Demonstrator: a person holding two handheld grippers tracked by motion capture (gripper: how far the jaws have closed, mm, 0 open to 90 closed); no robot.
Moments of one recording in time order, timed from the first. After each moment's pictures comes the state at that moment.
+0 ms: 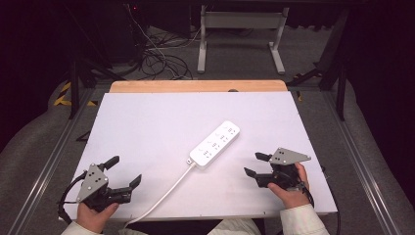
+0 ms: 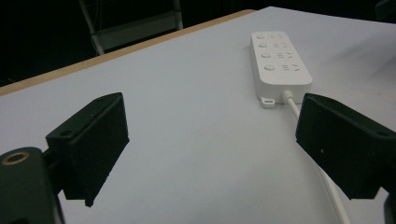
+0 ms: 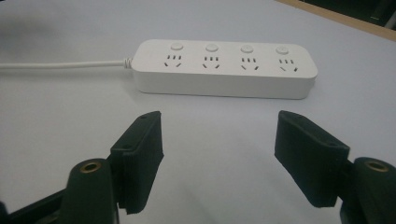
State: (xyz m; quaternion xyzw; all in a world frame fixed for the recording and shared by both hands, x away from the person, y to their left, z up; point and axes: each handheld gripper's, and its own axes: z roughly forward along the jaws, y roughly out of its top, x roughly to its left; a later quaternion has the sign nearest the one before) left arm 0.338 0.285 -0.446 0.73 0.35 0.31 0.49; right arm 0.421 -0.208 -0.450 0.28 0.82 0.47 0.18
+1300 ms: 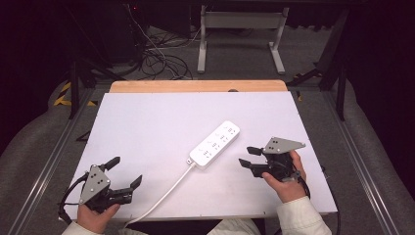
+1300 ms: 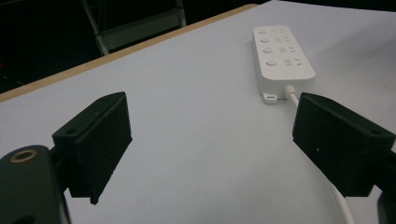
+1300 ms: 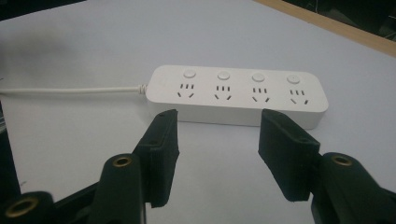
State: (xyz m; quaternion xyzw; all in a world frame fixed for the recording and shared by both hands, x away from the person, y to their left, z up) left arm 0.334 0.281 -0.445 0.74 0.35 0.32 0.48; right arm 0.433 -0.188 -0.417 0.27 0.83 0.46 0.16
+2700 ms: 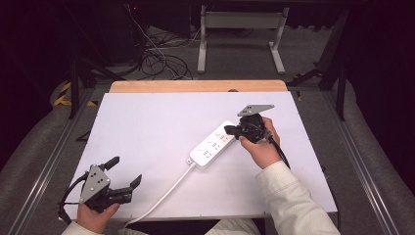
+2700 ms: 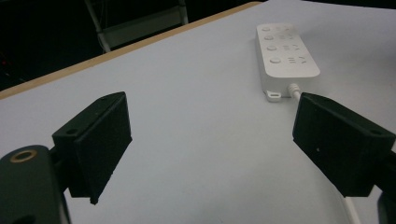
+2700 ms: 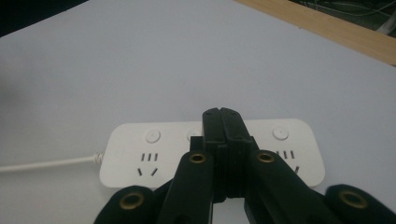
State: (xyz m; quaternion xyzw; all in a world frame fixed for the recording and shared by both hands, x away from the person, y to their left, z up) left arm 0.337 0.282 -0.446 0.74 0.35 0.32 0.47; right arm 0.517 -0.129 -0.393 0.32 0.83 0.43 0.13
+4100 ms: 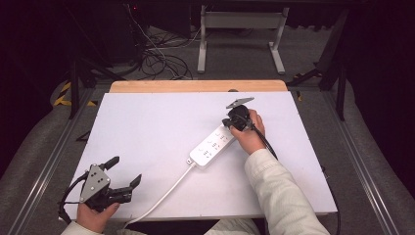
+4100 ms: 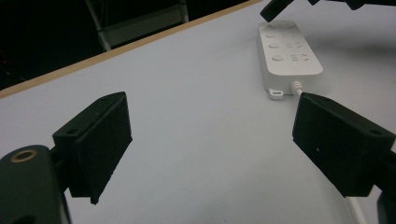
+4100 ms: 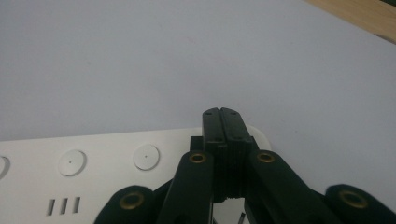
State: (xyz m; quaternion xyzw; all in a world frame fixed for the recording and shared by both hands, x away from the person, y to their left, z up) left arm 0.338 0.283 -0.447 0.74 0.36 0.32 0.47; right arm 0.590 -0.109 -0.444 0.35 0.85 0.35 0.16
